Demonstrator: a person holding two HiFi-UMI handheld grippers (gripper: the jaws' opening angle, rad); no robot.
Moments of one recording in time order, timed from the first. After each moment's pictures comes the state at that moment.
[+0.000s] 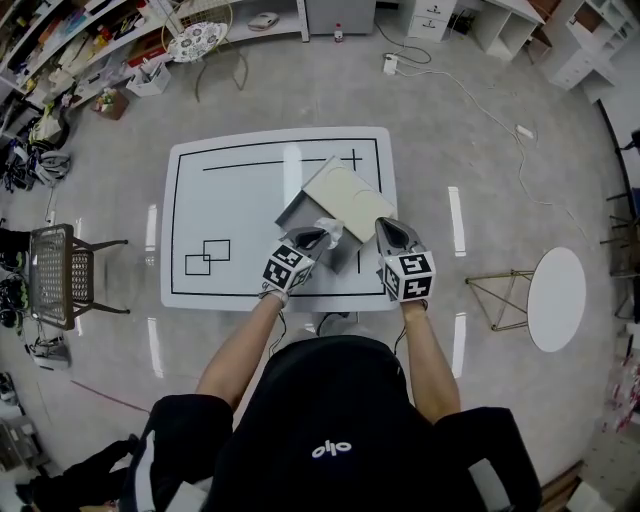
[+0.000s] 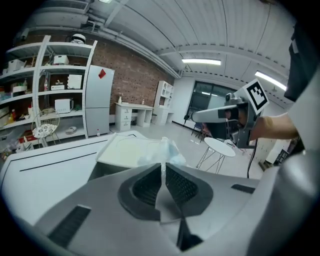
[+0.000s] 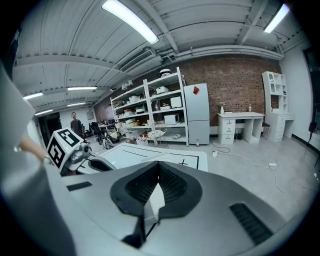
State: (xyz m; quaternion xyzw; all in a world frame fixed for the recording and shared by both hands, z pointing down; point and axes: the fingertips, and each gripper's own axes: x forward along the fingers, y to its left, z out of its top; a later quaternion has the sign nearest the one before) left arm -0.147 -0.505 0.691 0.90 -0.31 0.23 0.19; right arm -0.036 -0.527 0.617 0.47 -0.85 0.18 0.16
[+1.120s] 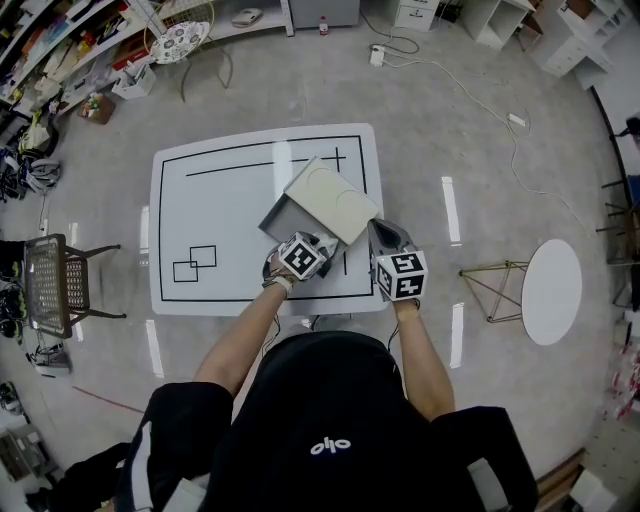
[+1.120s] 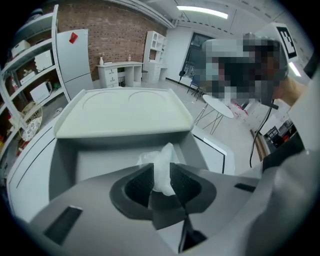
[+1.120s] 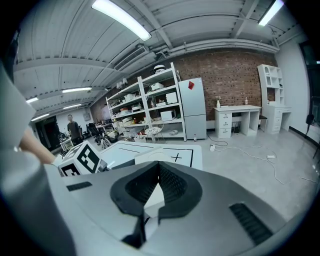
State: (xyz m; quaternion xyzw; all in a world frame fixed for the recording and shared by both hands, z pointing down) left arm -0.114 -0.493 0.801 0.83 -0.21 0.47 0.23; right arm -0.009 -0.539 0.644 0.48 -0.83 0.22 0.16
